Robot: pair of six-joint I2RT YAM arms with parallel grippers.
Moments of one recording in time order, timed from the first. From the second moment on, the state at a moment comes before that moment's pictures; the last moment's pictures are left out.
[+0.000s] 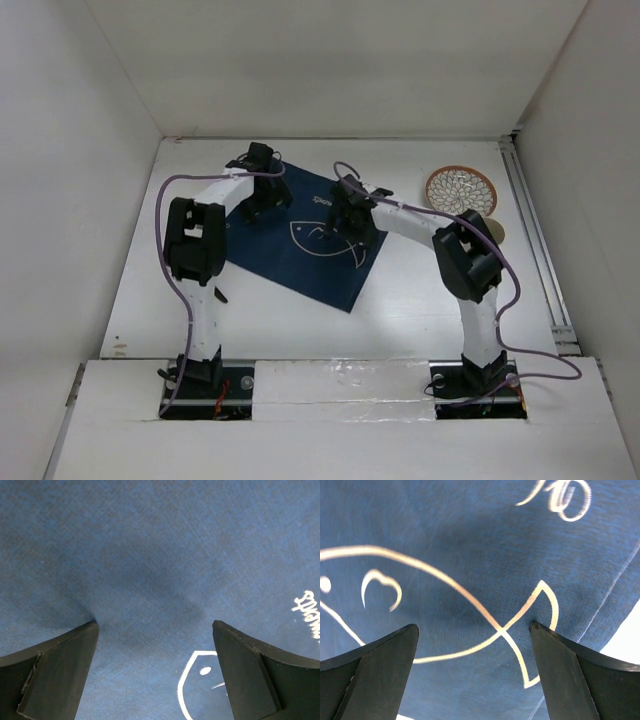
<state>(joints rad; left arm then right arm) -0.24 2.10 1.62 -0.66 -0.06 -0.70 0.67 2.05 1.50 -0.59 0.20 0.91</state>
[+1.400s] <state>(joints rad) -0.45 2.10 1.60 -0.62 -0.09 -0.86 0.31 2.24 2.05 -0.92 0.31 0.51</state>
